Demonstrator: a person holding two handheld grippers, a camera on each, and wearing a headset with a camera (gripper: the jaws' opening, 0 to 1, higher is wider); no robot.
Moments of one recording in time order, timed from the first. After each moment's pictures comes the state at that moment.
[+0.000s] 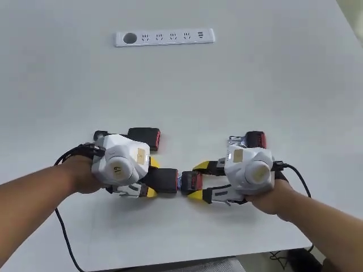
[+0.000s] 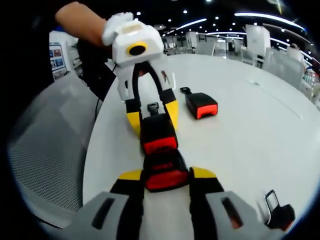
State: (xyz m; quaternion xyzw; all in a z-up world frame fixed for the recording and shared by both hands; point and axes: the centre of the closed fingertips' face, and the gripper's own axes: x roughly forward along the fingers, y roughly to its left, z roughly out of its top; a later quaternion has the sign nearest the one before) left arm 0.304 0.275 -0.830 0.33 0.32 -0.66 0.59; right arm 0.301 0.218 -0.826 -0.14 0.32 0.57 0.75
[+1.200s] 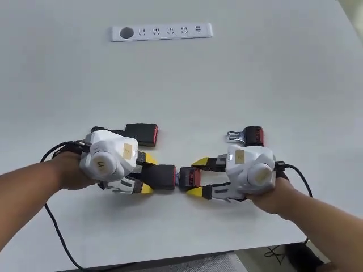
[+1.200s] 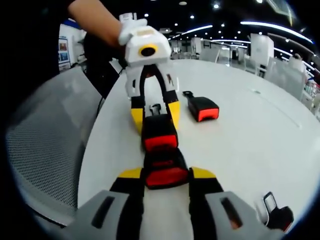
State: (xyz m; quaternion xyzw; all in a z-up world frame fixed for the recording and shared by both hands) left arm 0.304 0.279 -0.828 0.30 0.29 -0.68 0.60; right arm 0.296 0.214 -0.826 -0.16 0.28 0.58 0.75
